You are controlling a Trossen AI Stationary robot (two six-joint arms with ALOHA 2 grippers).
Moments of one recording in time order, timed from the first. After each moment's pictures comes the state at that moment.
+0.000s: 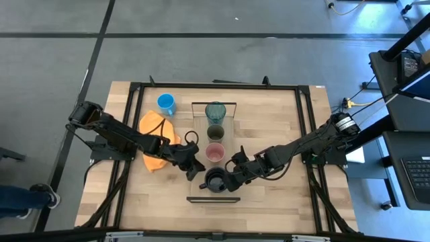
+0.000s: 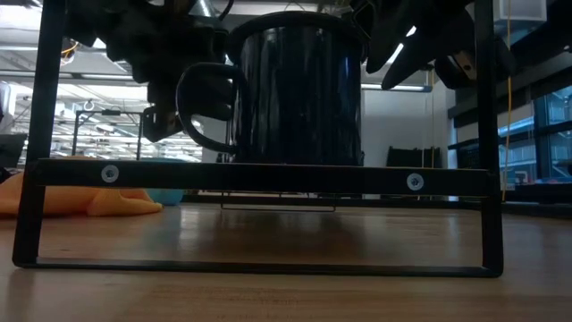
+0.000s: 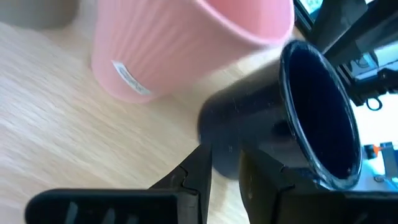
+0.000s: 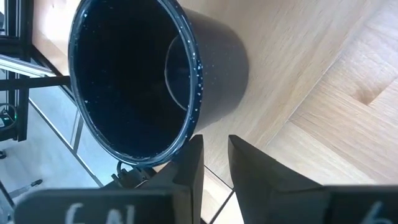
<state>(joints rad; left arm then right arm) -0.27 1.45 0.69 0.17 -0.07 -0.93 0.41 1.70 1.24 -0.50 0.04 1.46</state>
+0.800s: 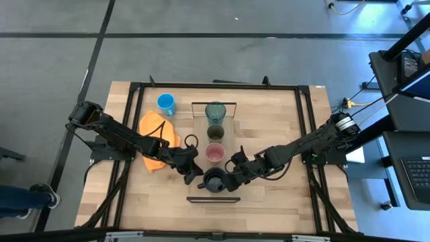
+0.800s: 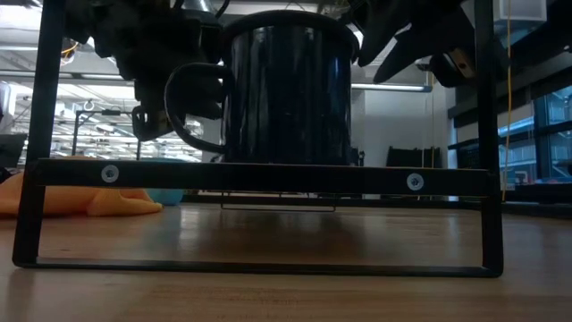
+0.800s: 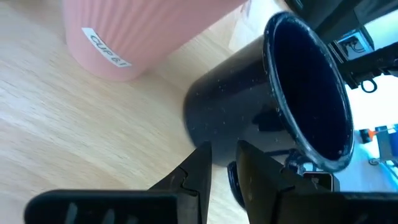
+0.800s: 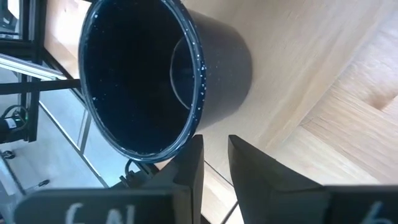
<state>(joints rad) -0.31 1.45 0.69 0.15 -0.04 -0.93 0.41 1.70 1.24 -0.47 0.05 1.46</state>
